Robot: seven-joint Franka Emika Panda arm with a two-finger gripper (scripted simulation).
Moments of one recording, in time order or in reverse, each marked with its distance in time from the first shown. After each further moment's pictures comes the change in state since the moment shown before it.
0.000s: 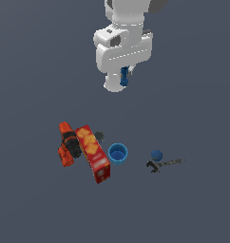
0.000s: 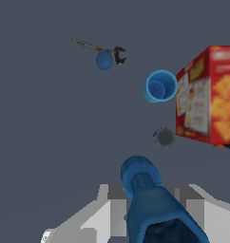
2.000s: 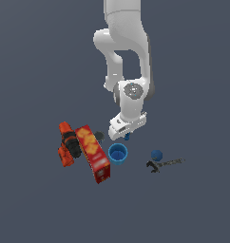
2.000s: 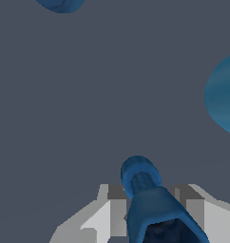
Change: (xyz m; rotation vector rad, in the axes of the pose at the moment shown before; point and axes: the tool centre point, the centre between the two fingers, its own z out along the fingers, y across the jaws) arm 0.078 0.012 0.301 -0.001 -0.002 0.001
